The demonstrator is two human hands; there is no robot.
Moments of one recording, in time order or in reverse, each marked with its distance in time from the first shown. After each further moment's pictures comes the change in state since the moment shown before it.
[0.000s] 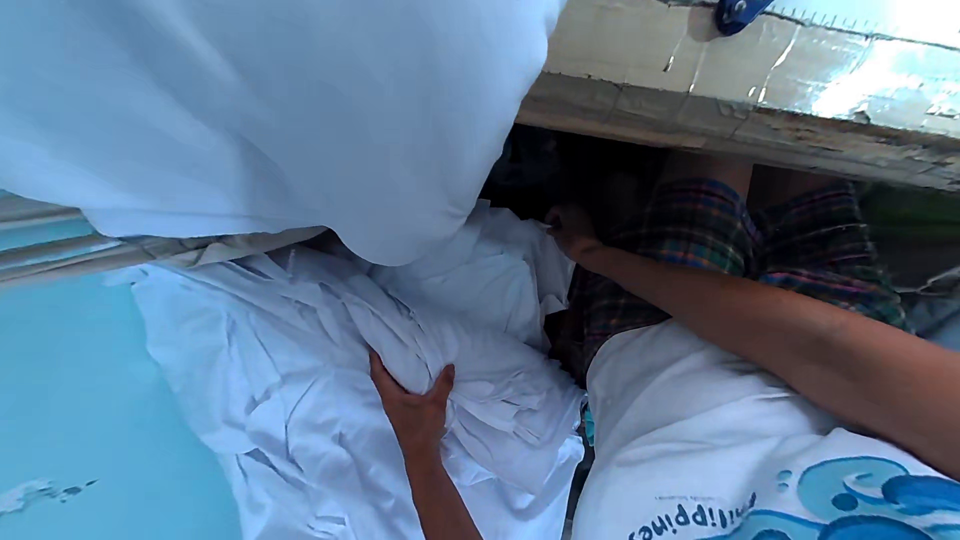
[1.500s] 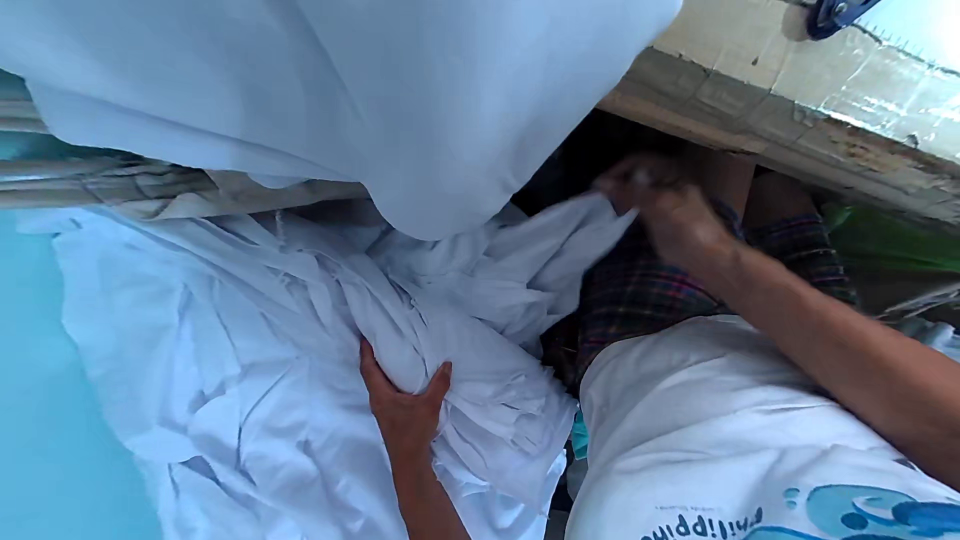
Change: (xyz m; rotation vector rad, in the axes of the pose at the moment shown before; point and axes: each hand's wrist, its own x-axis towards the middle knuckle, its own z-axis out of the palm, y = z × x) left_hand 0.002 -0.007 0.005 -0.042 0.009 0.008; right_hand -0.090 -0.050 -0.083 0.513 0.171 -0.347
